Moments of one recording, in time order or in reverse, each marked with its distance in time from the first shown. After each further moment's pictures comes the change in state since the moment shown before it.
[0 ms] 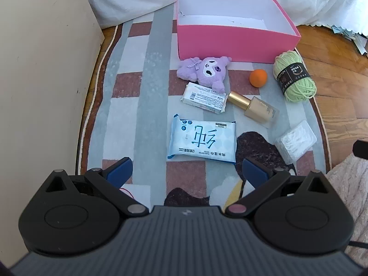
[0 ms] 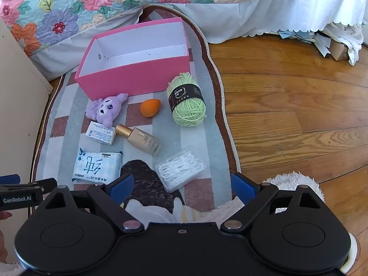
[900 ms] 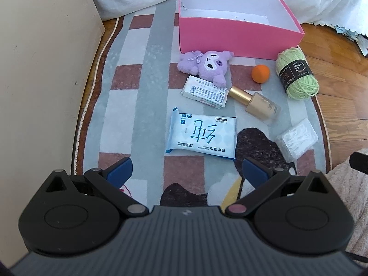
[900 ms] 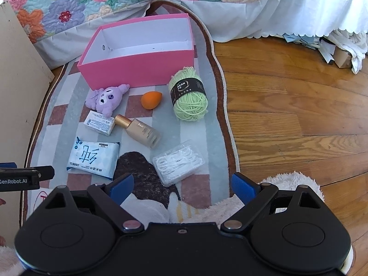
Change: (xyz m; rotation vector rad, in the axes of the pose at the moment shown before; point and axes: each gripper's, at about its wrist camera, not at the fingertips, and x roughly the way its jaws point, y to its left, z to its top) left arm 0.008 0.000 -0.004 -0.031 0.024 -0.007; right arm 0.007 0.004 -0.012 -0.058 -0.005 -0.010
